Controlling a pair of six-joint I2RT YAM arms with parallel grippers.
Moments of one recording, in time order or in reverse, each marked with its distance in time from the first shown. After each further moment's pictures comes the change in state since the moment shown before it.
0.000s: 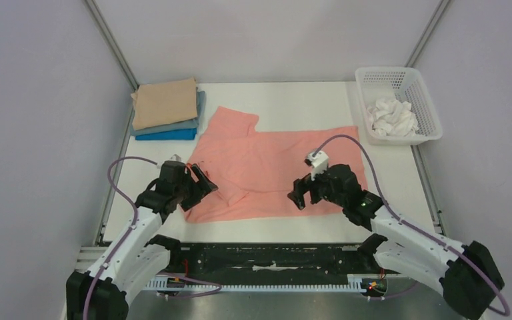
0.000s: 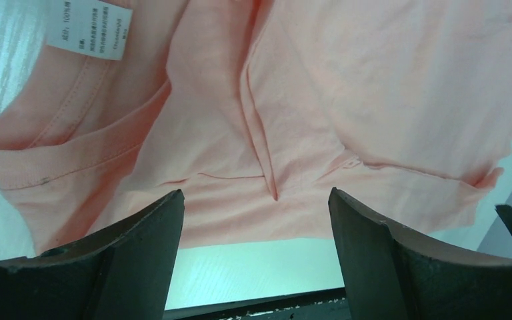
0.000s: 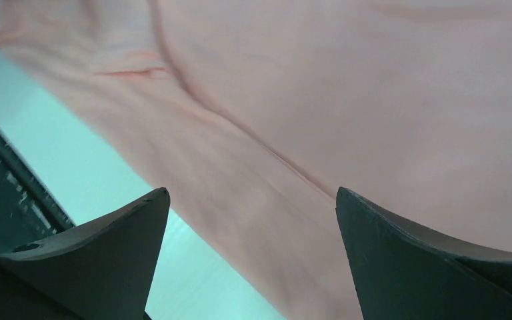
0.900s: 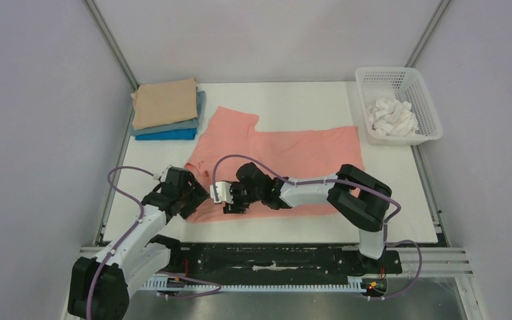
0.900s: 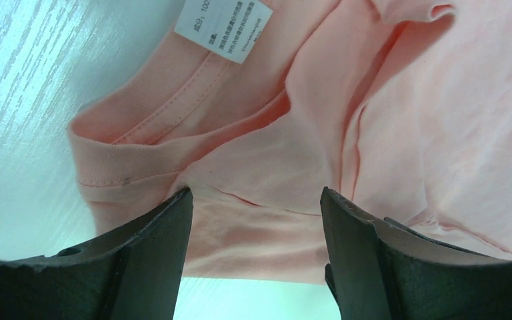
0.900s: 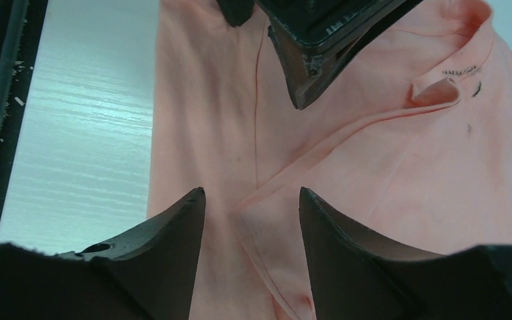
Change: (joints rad) left arm 0.000 0.086 -0.090 0.029 -0.171 -0.112; right arm 0.488 1.029 0.635 0.317 -0.237 -0.763
